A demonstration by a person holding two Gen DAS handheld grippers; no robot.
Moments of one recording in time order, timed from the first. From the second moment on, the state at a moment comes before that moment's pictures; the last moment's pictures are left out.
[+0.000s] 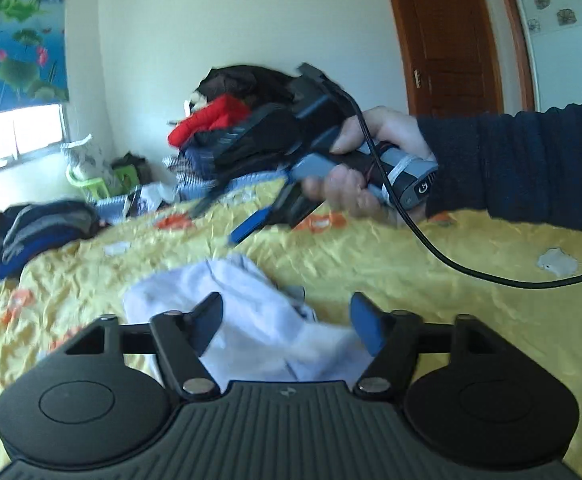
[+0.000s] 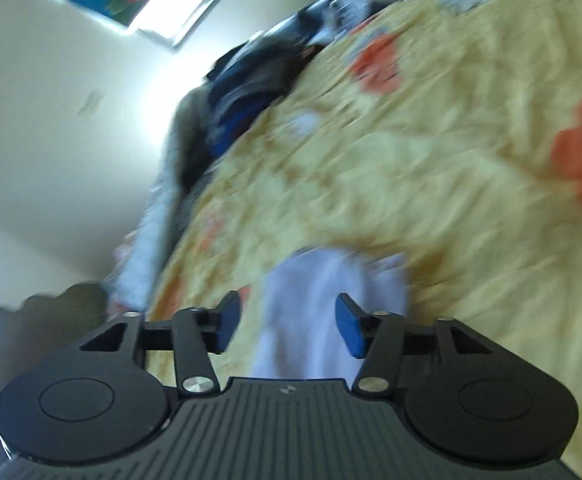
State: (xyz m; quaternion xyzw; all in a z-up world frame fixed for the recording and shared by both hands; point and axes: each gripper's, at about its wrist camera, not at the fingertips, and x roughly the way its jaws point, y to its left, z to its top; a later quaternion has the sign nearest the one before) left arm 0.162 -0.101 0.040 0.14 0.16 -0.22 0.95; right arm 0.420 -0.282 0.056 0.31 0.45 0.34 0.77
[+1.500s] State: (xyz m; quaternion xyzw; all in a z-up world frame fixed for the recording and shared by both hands) left arm 0.311 0.063 -0.022 -0.44 0.41 -0.17 0.78; right arm 0.380 -0.313 0.002 0.34 0.54 0.27 0.72
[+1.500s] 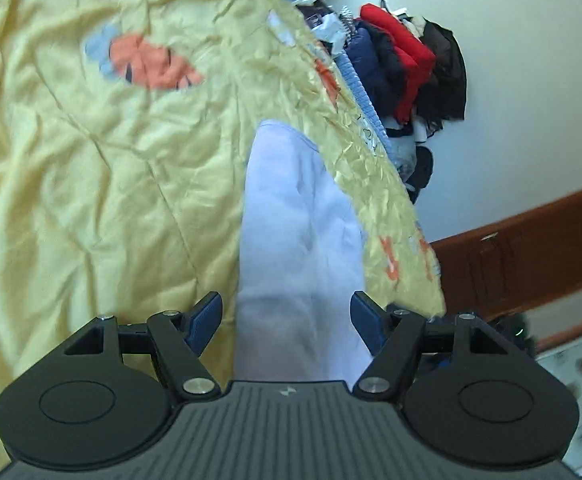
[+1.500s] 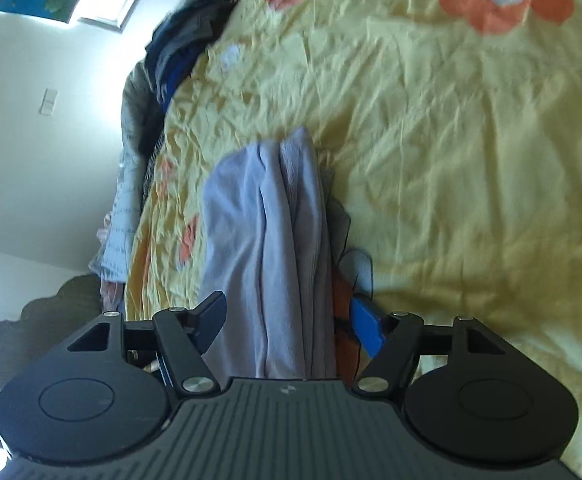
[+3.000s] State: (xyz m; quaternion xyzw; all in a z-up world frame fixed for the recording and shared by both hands) left arm 0.249 0.053 0.018 -0.24 0.48 -0.13 0.83; right arm 0.297 -0.247 -0.007 0.33 0.56 0.31 0.70
